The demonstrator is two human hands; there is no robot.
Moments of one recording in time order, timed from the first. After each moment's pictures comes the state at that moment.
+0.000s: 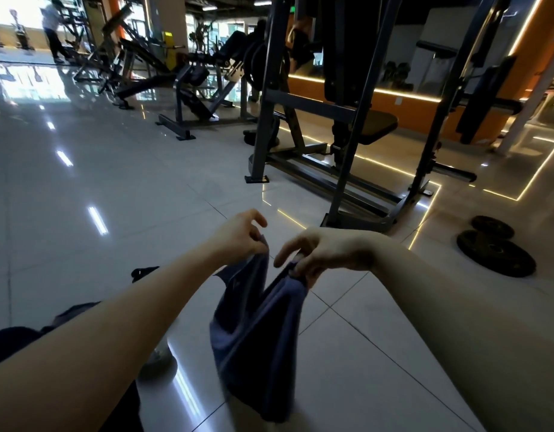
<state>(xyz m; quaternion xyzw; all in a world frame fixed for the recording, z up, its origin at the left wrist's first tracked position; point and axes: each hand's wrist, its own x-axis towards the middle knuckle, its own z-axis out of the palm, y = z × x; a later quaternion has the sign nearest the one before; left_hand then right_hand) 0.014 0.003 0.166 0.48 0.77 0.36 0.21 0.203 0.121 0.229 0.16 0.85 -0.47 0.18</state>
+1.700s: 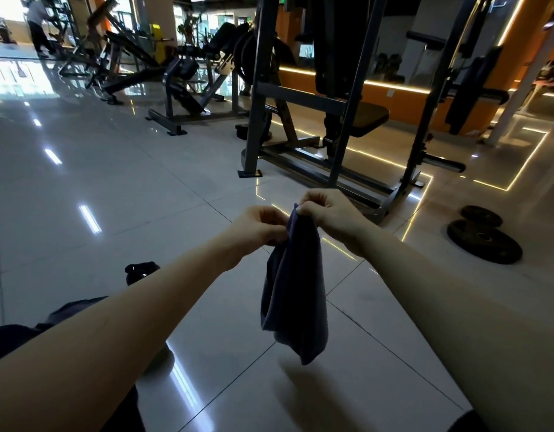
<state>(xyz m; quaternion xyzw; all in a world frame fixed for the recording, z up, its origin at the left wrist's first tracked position) 0.059 0.007 0.180 0.49 0.61 0.52 0.33 0.213 0.126 0.225 0.20 0.86 -0.43 -0.19</state>
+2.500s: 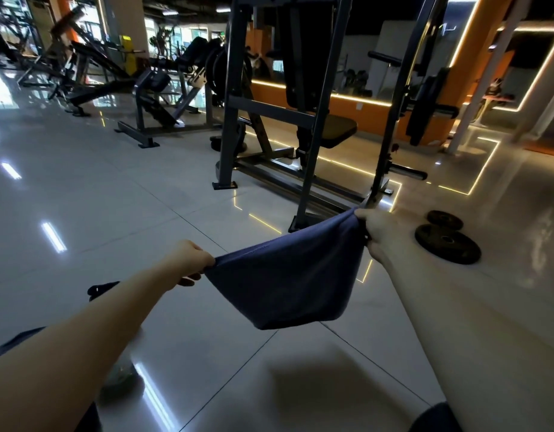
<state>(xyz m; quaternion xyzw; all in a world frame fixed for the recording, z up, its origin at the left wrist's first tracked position) 0.010 0.002 0.138 0.27 0.85 0.37 0.27 0.284 0.224 0.206 0.48 0.54 -0.57 -0.39</state>
